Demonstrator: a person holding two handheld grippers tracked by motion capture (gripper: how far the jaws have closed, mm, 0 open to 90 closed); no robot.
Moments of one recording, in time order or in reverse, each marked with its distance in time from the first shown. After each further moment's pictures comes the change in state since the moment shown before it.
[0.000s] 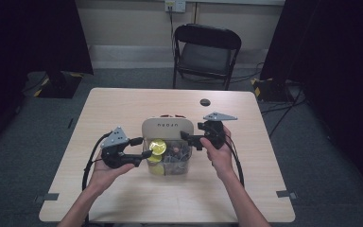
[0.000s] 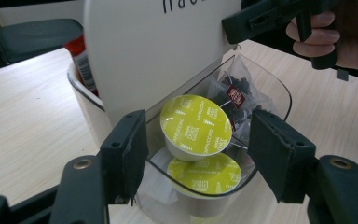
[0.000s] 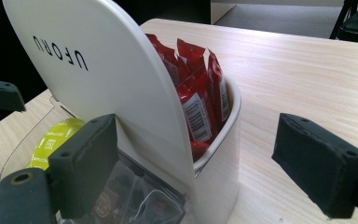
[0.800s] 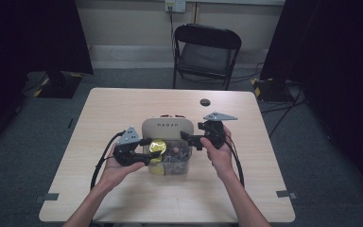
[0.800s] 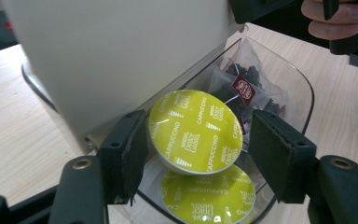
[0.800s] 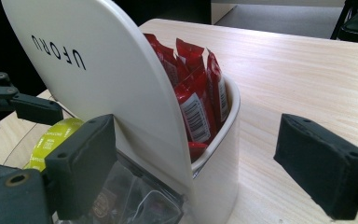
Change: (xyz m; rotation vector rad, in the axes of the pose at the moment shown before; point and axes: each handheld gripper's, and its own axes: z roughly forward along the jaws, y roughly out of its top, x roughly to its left) left arm -0.001 -0.002 0.033 0.051 -0.014 0.013; right arm -0.001 0.000 0.001 0.000 0.005 -0.001
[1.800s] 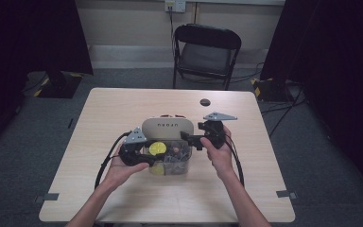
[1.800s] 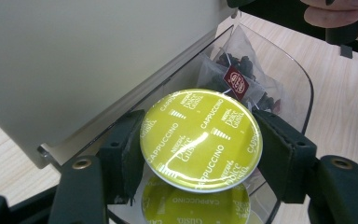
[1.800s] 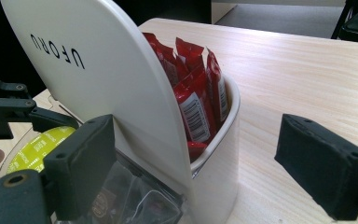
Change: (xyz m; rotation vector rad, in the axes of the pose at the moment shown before) left arm -0.001 0.000 0.013 0.057 -0.042 -0.009; right arm -0.001 0.000 0.001 0.002 0.000 -0.001
